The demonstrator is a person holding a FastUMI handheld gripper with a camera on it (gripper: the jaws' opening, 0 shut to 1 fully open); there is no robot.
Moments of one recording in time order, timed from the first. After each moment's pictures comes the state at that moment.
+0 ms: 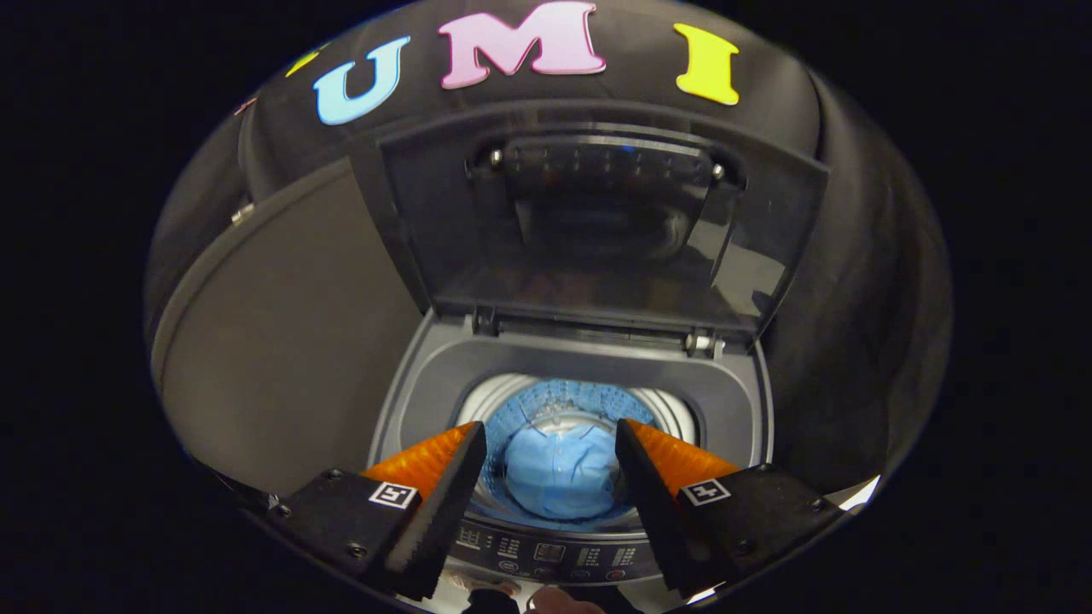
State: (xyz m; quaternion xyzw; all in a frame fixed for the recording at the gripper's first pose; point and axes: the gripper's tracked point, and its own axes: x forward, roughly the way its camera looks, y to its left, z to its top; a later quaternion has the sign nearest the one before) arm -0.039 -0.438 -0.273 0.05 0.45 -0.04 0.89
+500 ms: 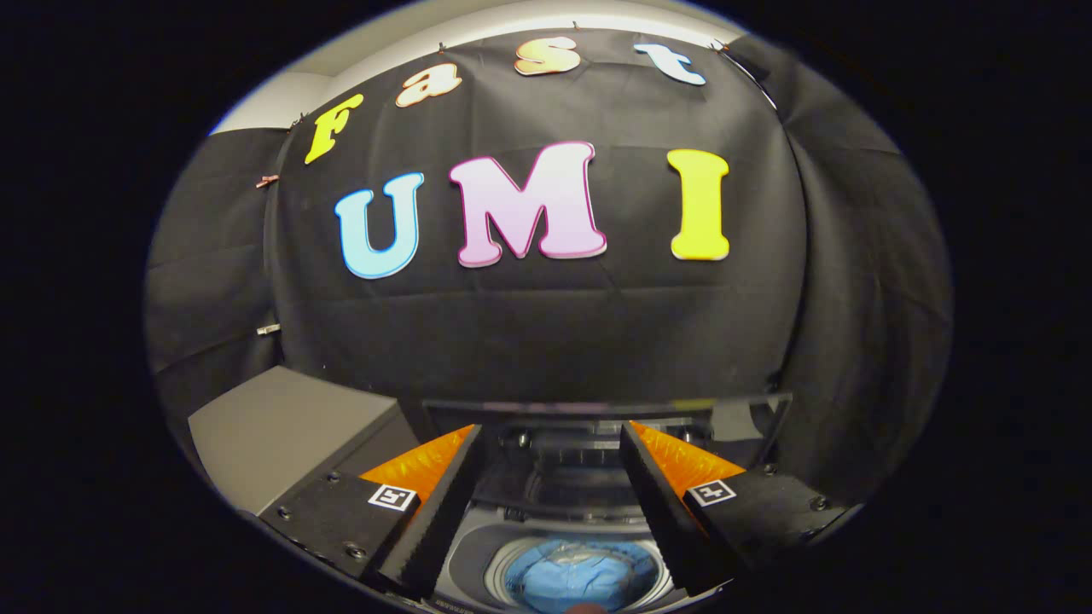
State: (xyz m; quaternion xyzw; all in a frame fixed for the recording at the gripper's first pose) arm 0.095 -0.446 -0.112 0.05 0.21 -0.02 0.98
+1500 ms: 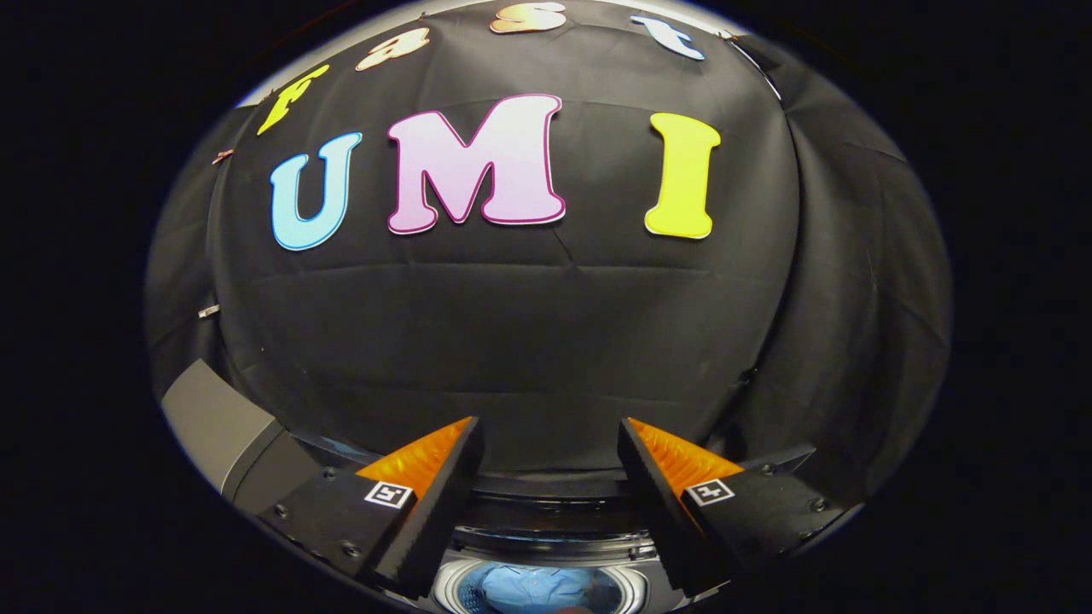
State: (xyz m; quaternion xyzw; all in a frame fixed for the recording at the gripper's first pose) arm 0.165 -0.498 -0.170 0.01 0.27 -0.09 0.96
